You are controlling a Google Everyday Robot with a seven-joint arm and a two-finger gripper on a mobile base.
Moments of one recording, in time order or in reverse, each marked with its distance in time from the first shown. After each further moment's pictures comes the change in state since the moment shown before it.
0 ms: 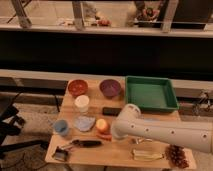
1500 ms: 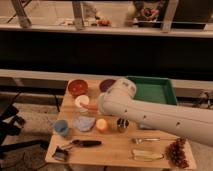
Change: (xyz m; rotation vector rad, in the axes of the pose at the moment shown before) arm -0.083 -0.128 -0.156 0.370 -0.068 -0.093
